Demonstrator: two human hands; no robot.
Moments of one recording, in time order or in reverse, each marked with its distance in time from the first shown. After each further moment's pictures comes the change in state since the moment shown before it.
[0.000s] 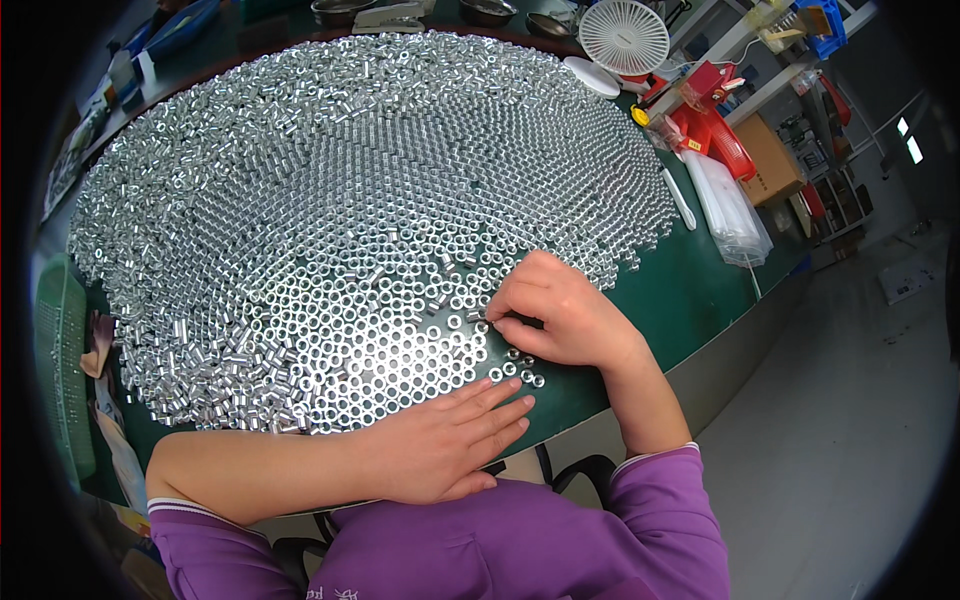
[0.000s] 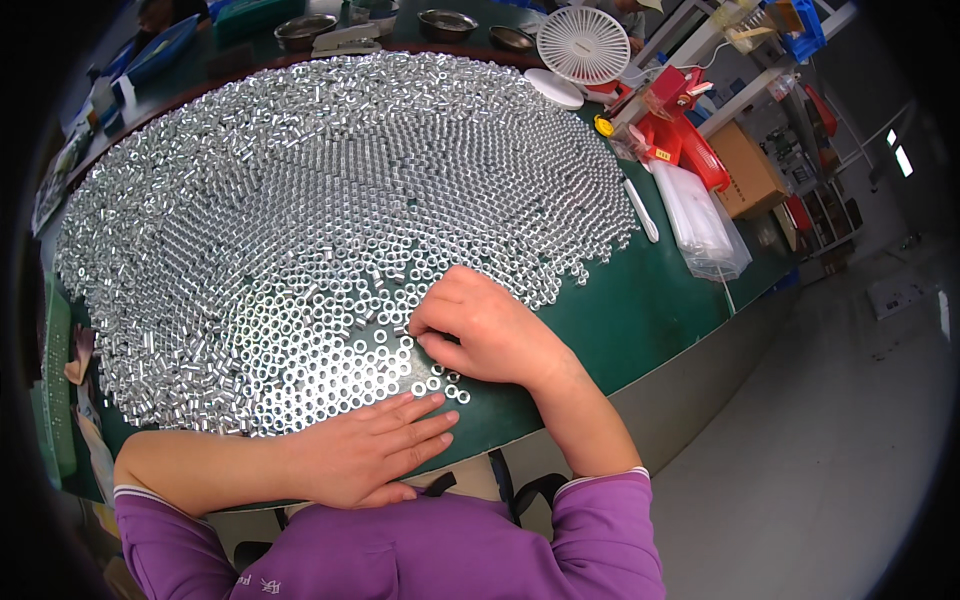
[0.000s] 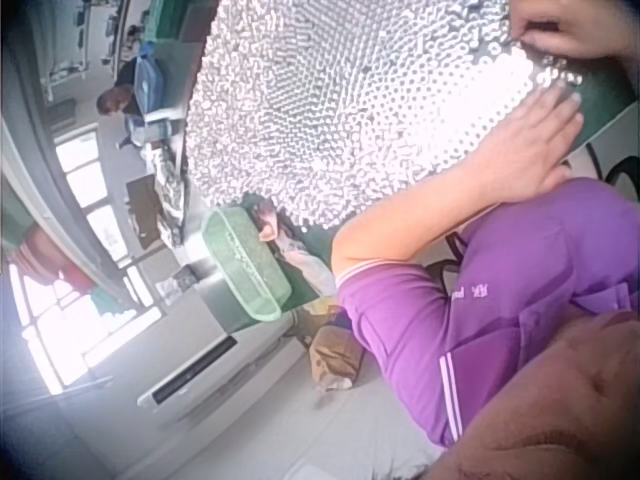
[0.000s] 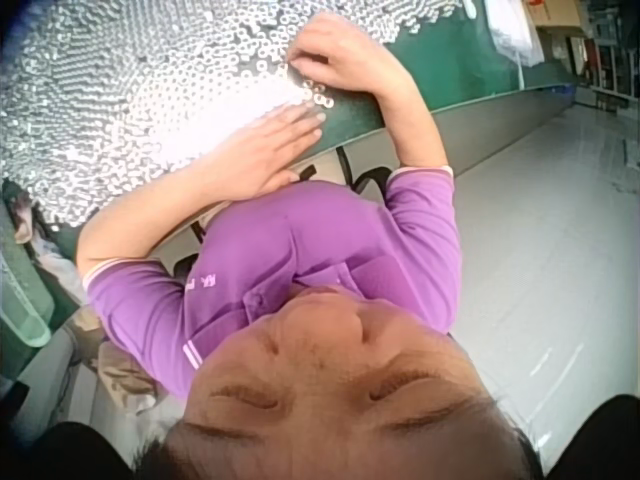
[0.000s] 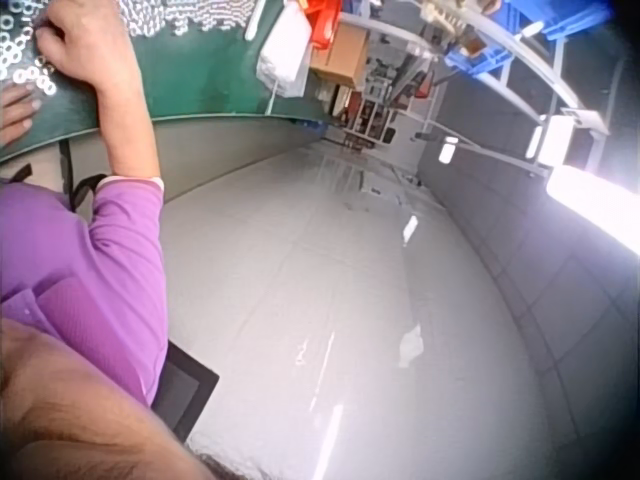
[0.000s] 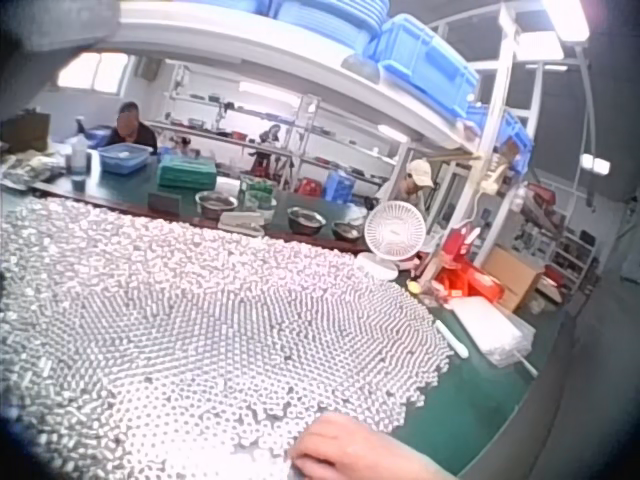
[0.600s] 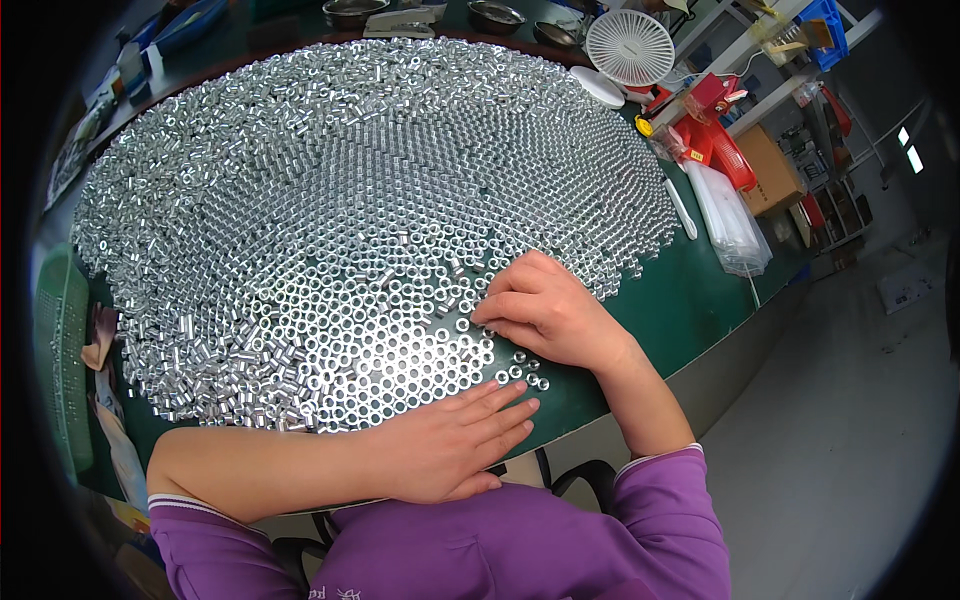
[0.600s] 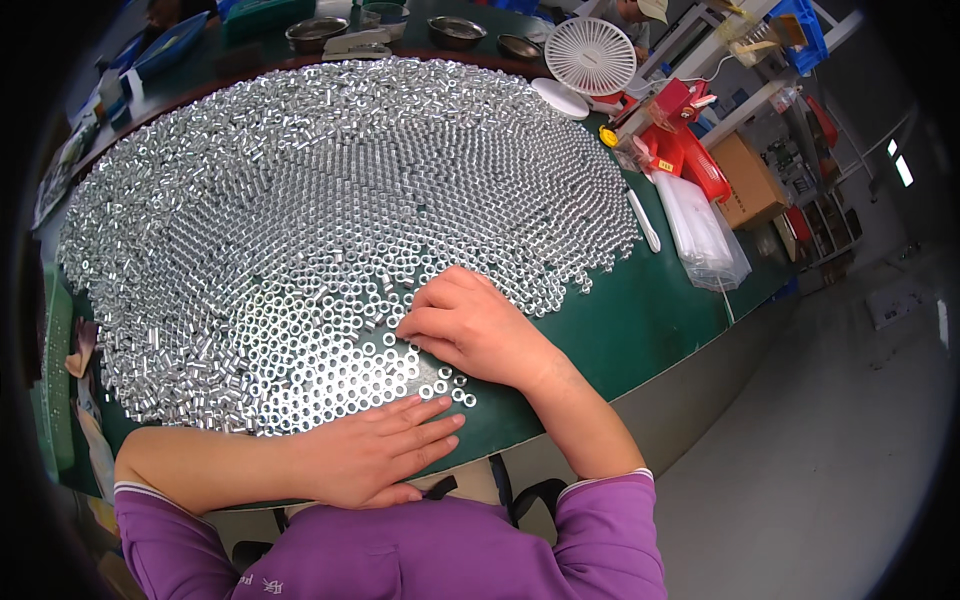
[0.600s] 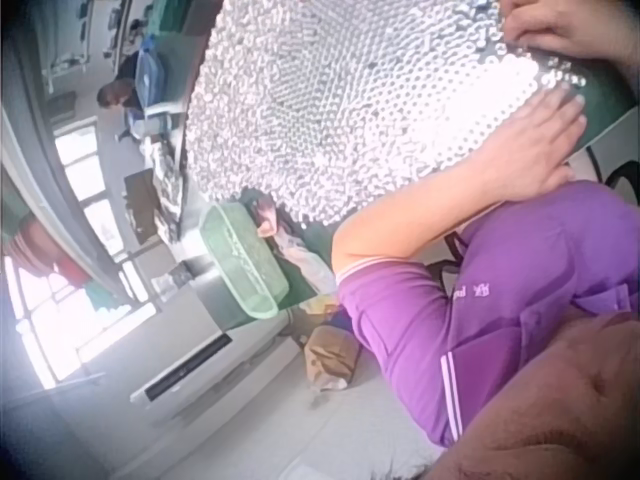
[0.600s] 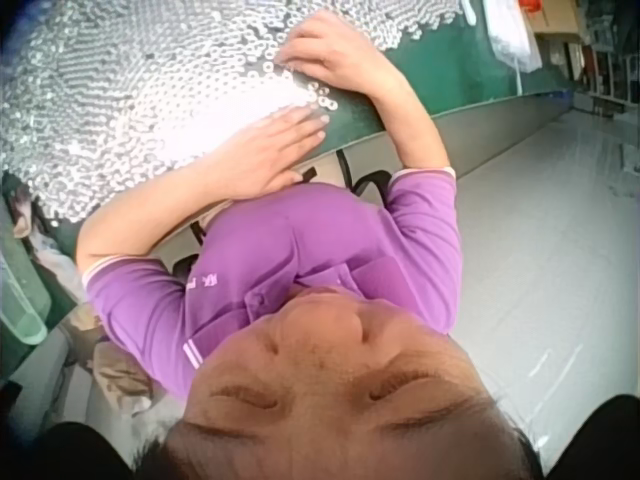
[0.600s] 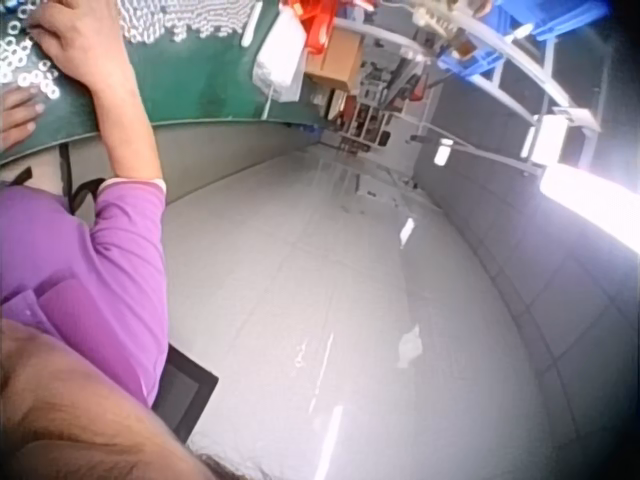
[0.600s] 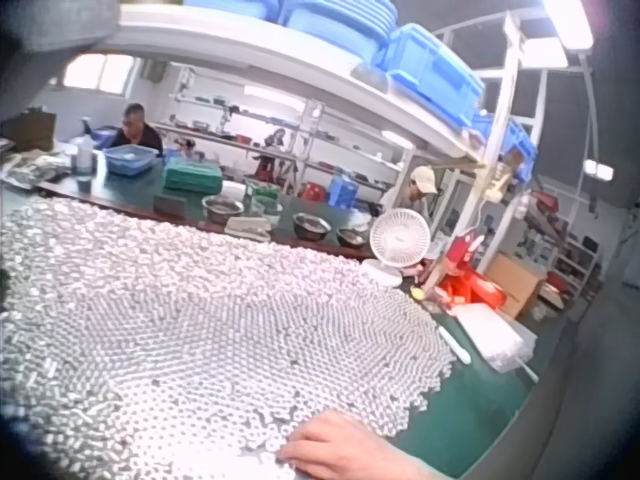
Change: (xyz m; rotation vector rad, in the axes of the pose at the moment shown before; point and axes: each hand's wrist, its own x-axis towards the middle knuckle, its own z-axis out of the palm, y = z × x) left_hand -0.001 -0.001 0.003 0.015 0.008 0.008; right_hand 0.008 0.002 0.008 -0.046 -0.004 -0.044
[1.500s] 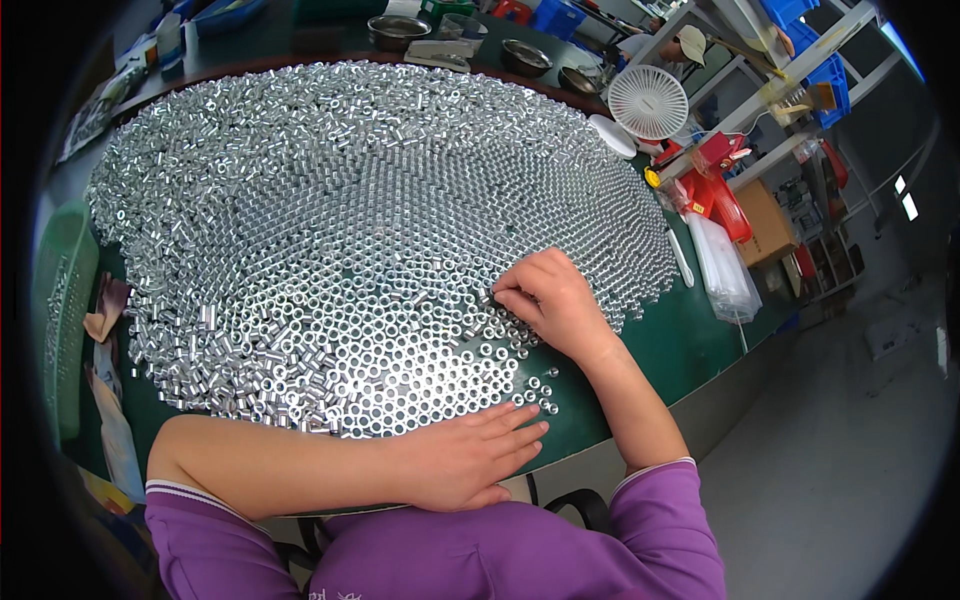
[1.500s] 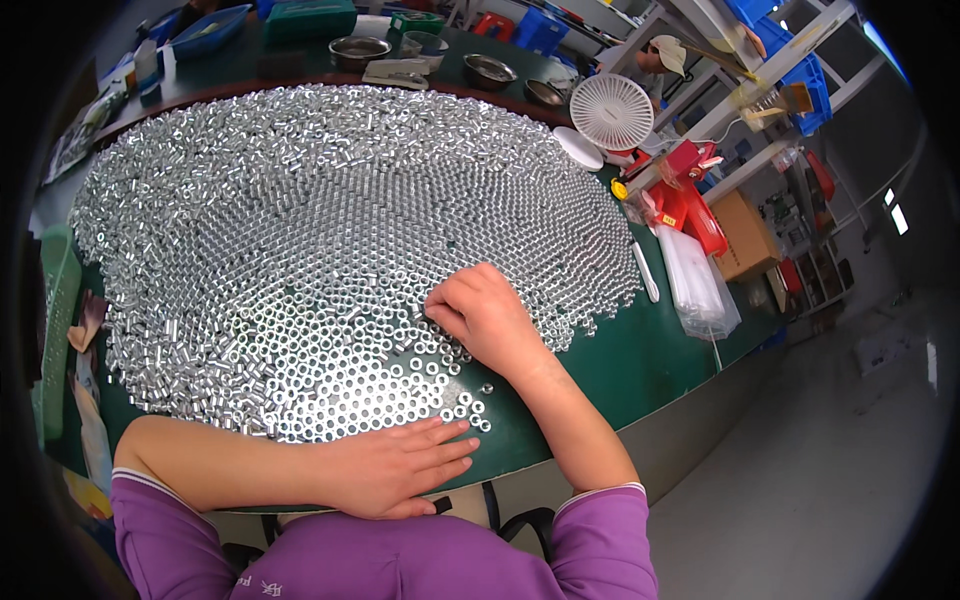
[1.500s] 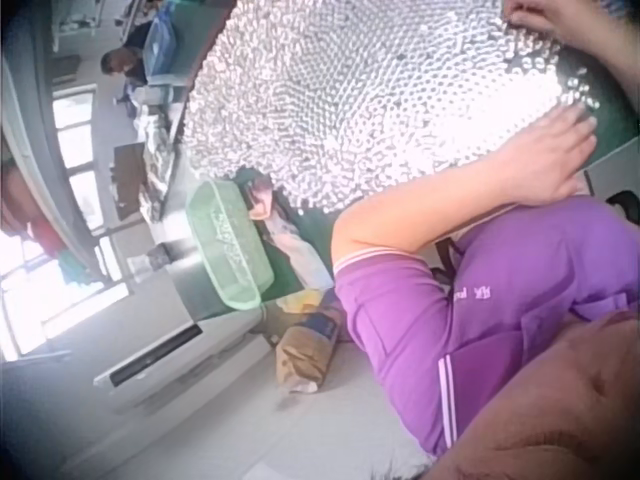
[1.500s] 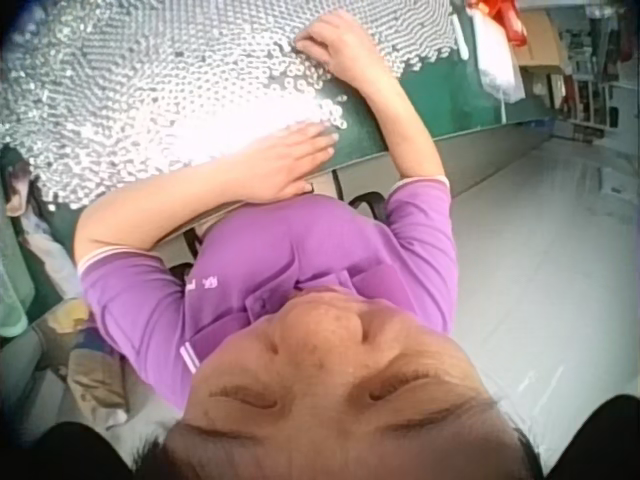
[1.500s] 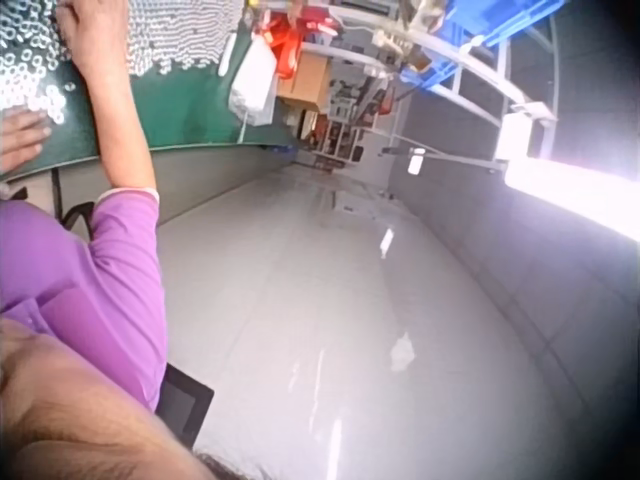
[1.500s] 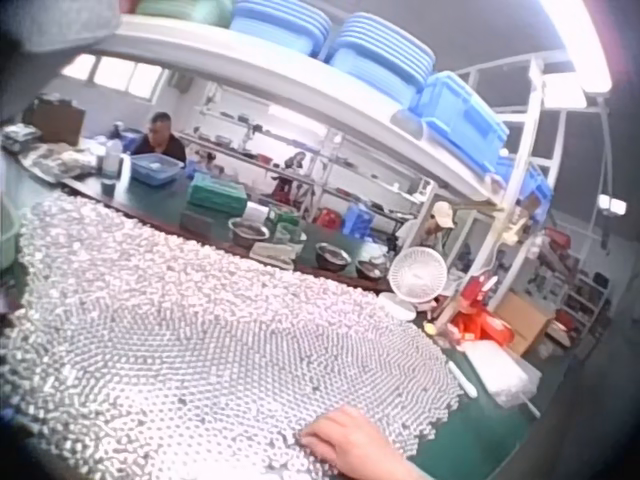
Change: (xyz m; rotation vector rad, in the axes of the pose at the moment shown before) left_hand -0.002 -0.003 0.011 -0.018 0.110 0.049; right_hand 0.031 0.017 0.008 -0.151 0.132 0.135
